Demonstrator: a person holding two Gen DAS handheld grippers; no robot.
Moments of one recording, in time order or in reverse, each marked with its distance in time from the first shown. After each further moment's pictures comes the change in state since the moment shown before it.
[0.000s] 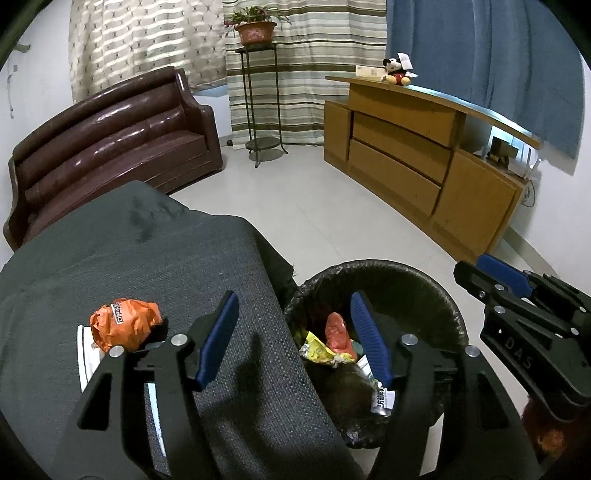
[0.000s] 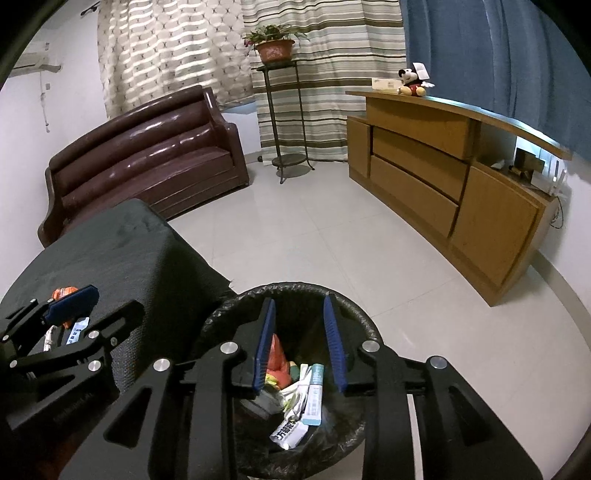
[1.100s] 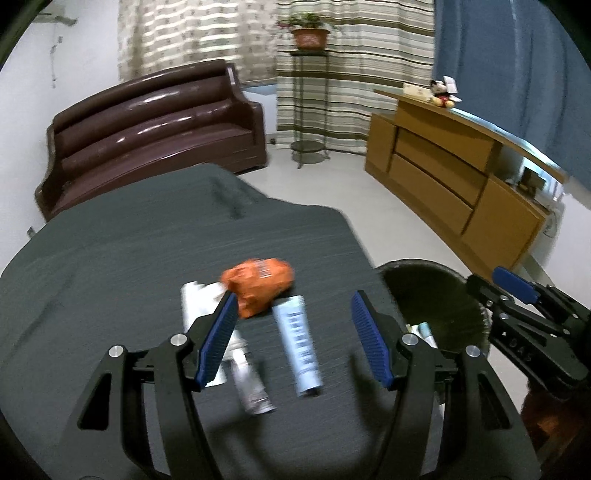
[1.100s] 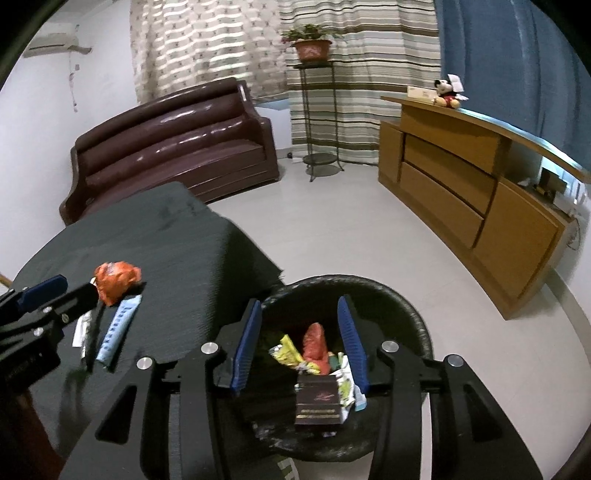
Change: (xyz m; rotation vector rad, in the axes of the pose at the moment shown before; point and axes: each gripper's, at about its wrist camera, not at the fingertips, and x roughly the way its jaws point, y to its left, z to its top) left arm -0.065 0.080 -0.030 -0.137 -0.014 0.114; right arm -0.016 0.054 -0.006 -0.096 0.010 0.081
